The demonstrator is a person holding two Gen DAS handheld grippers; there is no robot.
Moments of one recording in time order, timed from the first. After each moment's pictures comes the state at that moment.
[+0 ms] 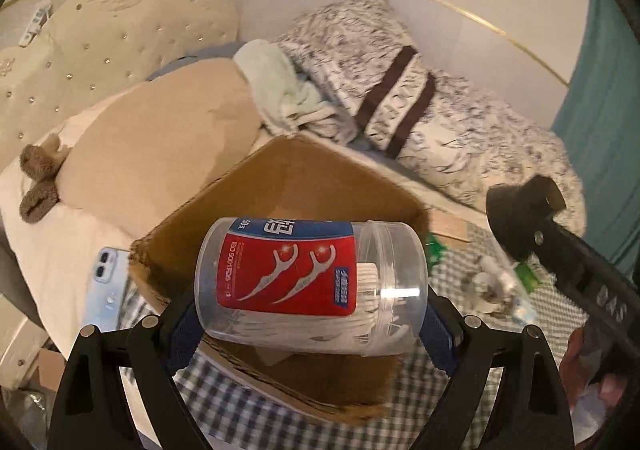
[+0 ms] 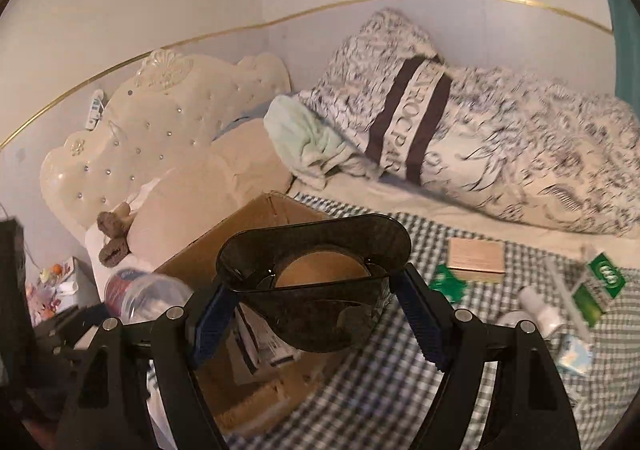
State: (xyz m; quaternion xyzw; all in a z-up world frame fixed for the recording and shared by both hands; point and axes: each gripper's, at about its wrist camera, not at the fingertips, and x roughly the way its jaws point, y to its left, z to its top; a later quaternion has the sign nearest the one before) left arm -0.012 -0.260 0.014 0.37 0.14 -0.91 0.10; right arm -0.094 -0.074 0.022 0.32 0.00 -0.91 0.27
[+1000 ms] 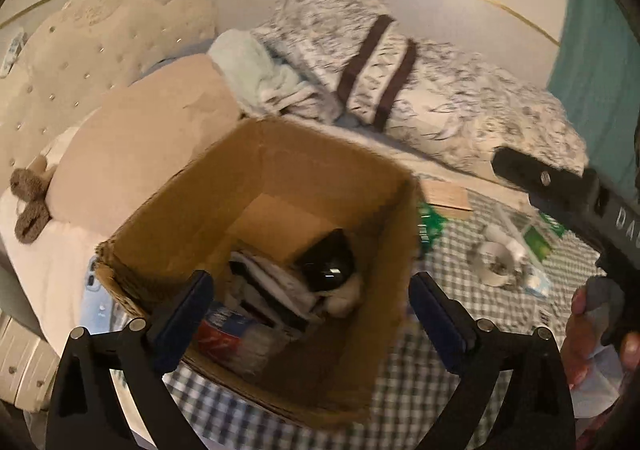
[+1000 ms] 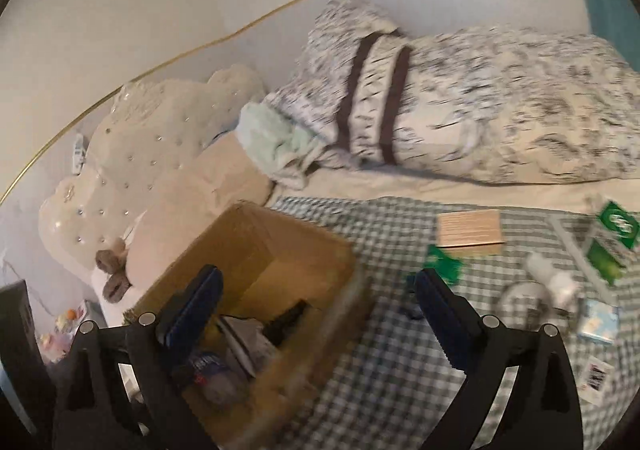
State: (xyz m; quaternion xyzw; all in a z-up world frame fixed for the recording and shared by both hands) left arm -0.025 -0.206 0.009 0.39 0.09 -0.92 0.07; right arm -0.112 -0.009 0.005 0.33 -0.08 -0.91 0.24
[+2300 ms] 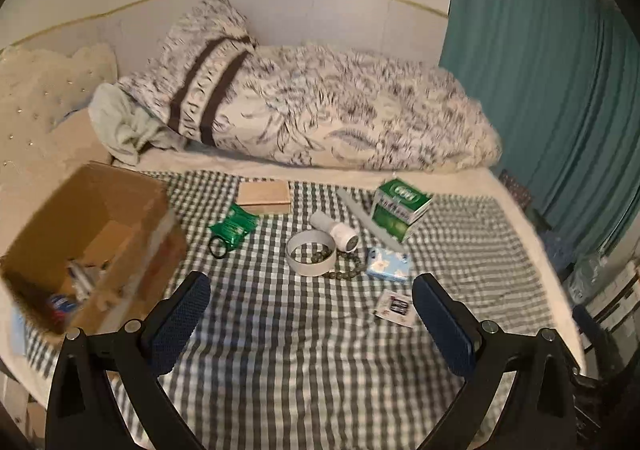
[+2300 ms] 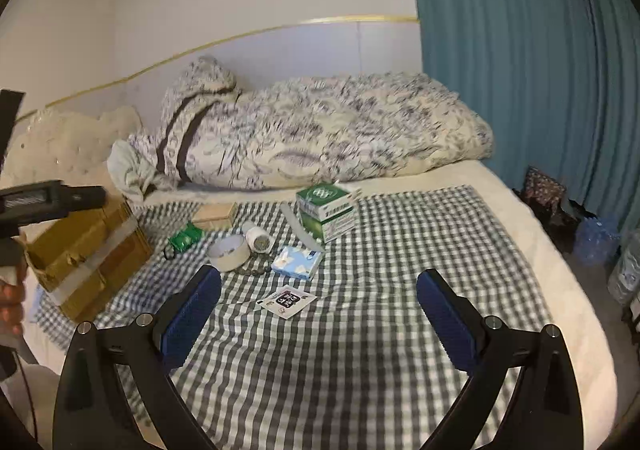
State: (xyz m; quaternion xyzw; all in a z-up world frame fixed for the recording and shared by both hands) left arm -0.022 0.047 0.027 0.36 0.04 -0.93 -0.05; right arm 0.056 0.296 -0.016 0.26 -0.03 -0.96 0.02
